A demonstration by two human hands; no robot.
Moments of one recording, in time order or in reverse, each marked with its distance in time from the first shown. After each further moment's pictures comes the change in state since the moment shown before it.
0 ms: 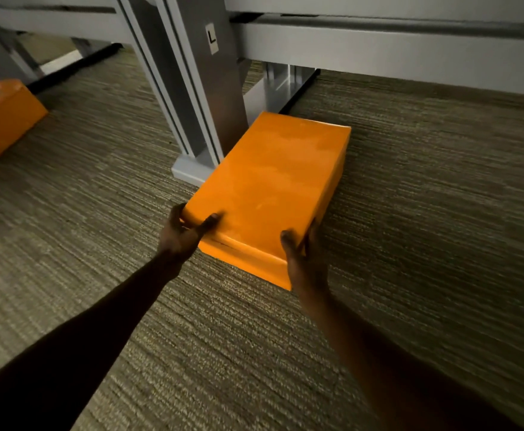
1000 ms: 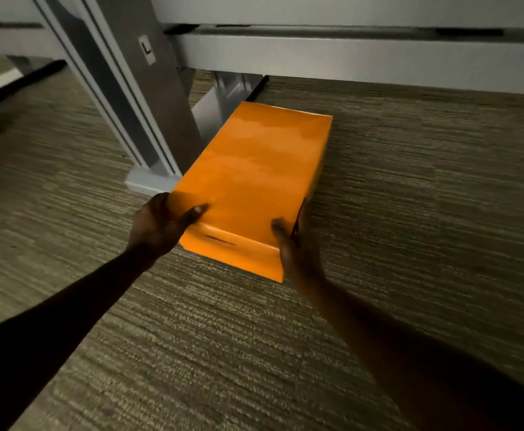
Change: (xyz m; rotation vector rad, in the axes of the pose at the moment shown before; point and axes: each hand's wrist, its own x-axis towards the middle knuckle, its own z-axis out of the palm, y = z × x) left_hand -0.038 0.084 0.030 0.341 0.021 0.412; right_hand 0.004 -0.021 -0.073 -0.137 0.074 -0.204
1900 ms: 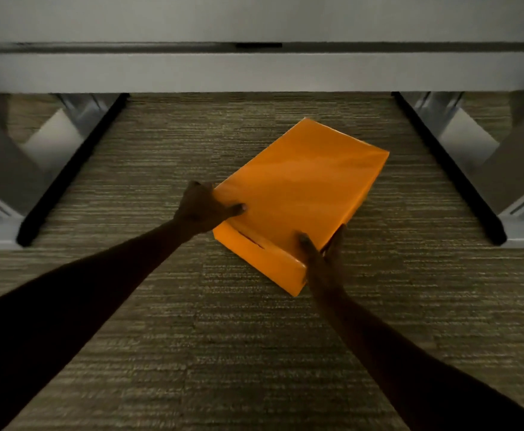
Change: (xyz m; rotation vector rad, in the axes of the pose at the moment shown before) left_hand -0.035 0.253 0.213 0.207 -0.556 0.375; right_hand -0.056 0.052 -0.255 0.152 0.507 0.270
